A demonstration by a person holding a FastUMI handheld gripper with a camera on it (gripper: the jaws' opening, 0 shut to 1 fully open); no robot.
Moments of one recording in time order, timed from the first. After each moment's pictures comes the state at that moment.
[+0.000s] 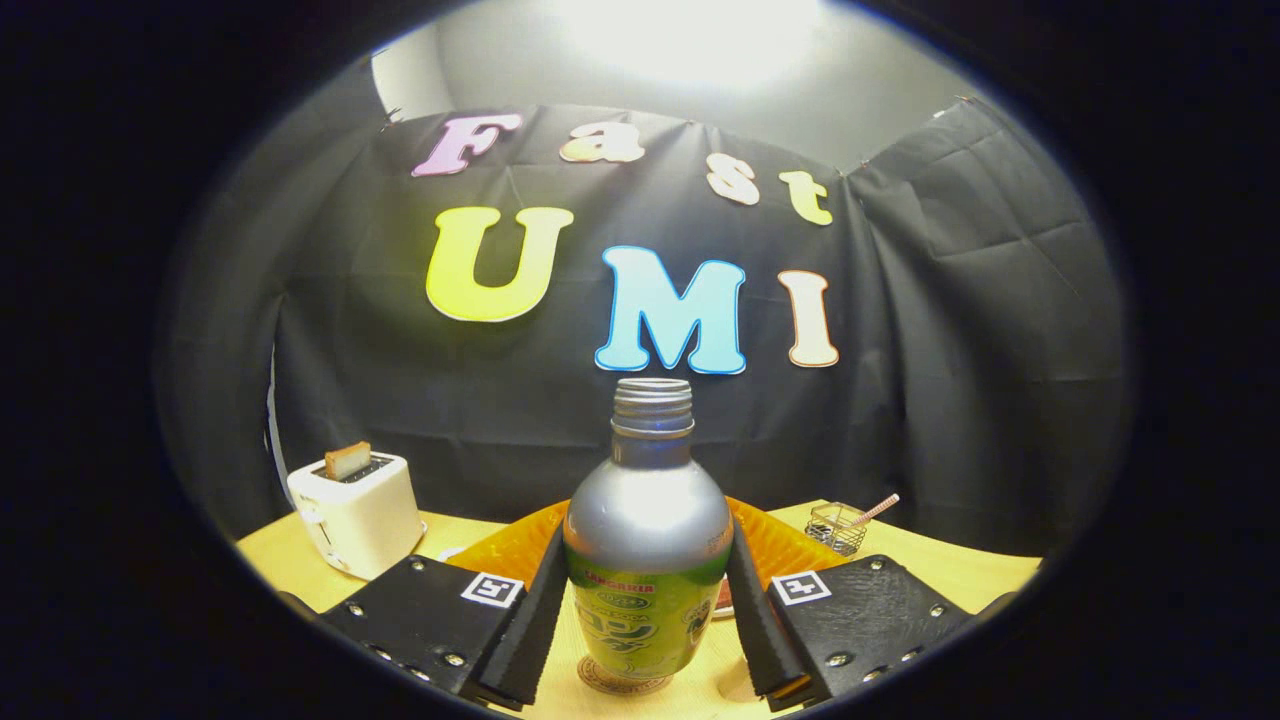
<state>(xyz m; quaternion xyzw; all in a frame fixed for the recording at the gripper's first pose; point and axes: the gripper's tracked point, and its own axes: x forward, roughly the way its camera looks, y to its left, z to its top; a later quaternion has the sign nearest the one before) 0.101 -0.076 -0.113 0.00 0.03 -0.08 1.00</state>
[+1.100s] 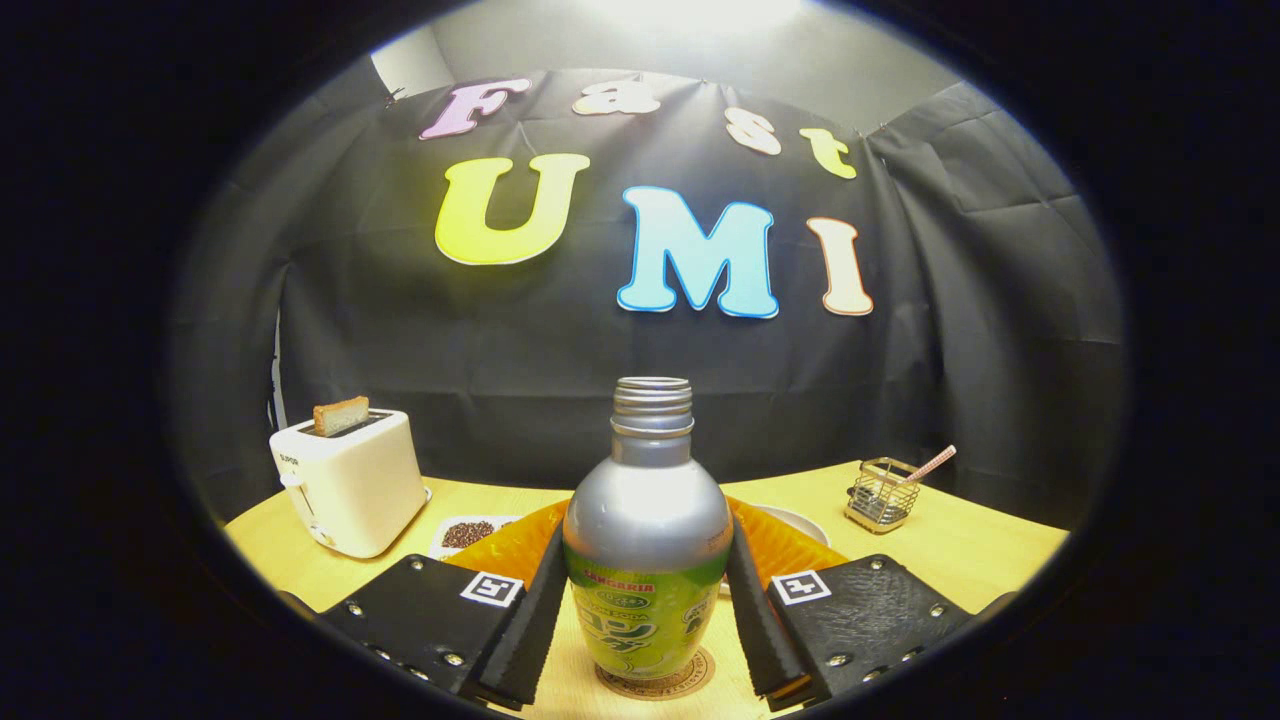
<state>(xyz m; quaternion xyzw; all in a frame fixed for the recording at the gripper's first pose) 0.145 -0.059 -0.189 0.02 0.08 -0.05 1.00</state>
